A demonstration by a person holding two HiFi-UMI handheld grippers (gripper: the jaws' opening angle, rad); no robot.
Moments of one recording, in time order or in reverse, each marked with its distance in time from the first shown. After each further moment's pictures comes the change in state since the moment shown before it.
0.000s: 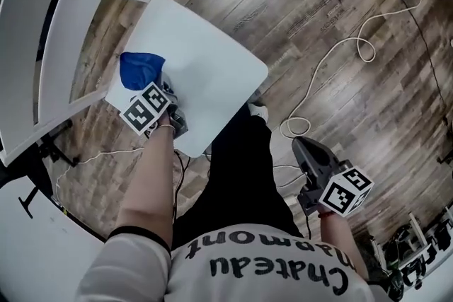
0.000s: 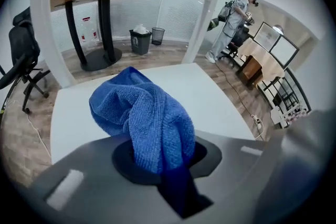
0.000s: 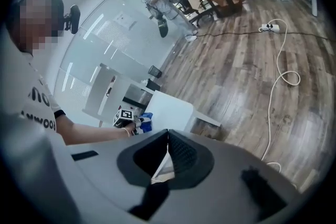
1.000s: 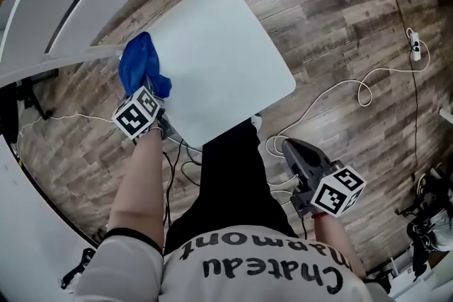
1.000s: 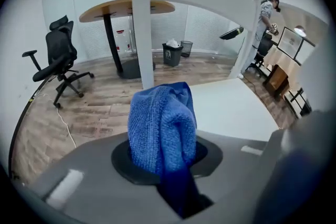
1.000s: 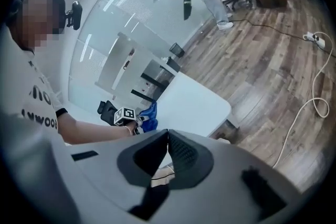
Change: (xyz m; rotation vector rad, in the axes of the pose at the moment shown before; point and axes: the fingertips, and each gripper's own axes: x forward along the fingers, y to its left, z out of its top) left arm -0.069 0.144 -0.017 -0.114 -0.130 0.252; right arm 0.058 0.062 -0.002 -0.232 0.243 0.136
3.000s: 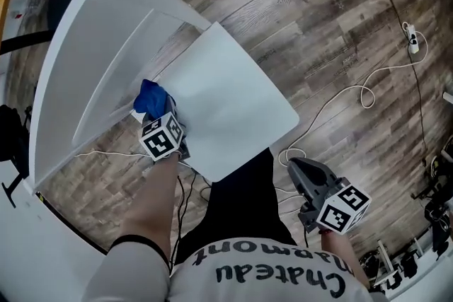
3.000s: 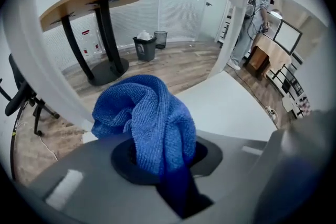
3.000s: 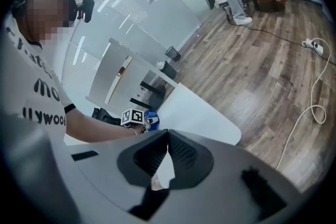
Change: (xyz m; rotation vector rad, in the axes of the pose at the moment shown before) left arm 0.058 -0.071 0.048 0.219 0.104 -0.142; right arm 0.028 0.023 0.078 0.036 -0.023 -0.054
